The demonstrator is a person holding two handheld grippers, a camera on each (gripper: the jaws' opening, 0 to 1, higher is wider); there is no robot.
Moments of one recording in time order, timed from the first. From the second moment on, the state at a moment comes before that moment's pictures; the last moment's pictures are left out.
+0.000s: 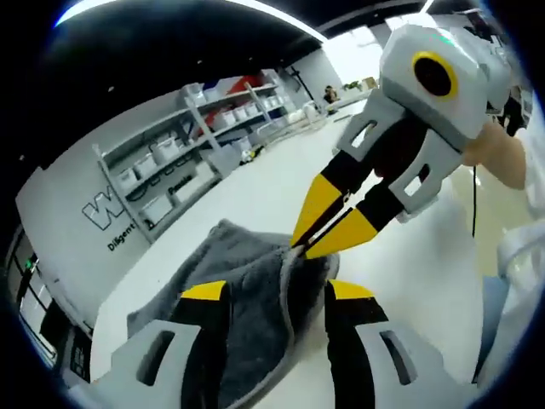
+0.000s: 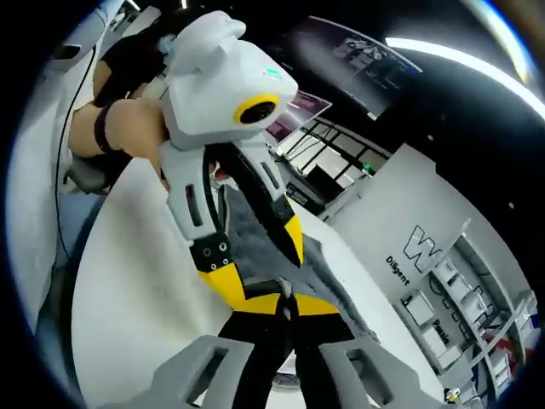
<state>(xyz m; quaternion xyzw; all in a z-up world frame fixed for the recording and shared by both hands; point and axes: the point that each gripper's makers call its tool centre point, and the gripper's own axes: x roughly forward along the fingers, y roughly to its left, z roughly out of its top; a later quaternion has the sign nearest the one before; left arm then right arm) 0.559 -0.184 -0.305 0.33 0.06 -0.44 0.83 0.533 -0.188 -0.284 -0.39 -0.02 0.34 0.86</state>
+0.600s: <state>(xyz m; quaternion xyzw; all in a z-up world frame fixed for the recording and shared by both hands) 0.570 -0.186 -0.311 0.33 0.09 -0.47 0.81 0.529 -0.205 -0.290 -0.35 -0.03 0.32 0.88</state>
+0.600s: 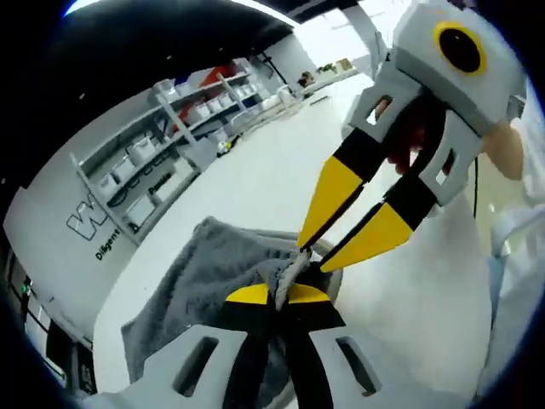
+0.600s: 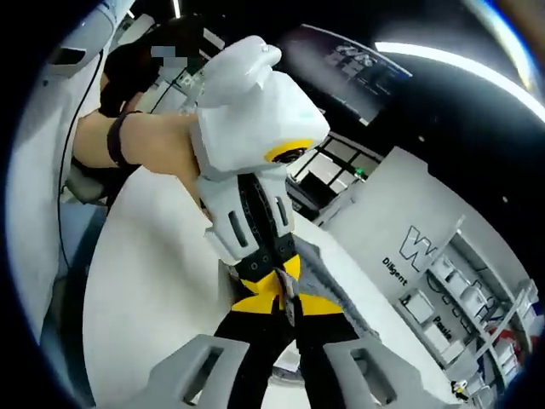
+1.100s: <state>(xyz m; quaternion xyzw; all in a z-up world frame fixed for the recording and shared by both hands) 0.617 -0.112 -0.272 0.21 0.10 -0.38 0.90 0.541 -0.220 -0.340 -0.27 0.08 0.32 0.91</state>
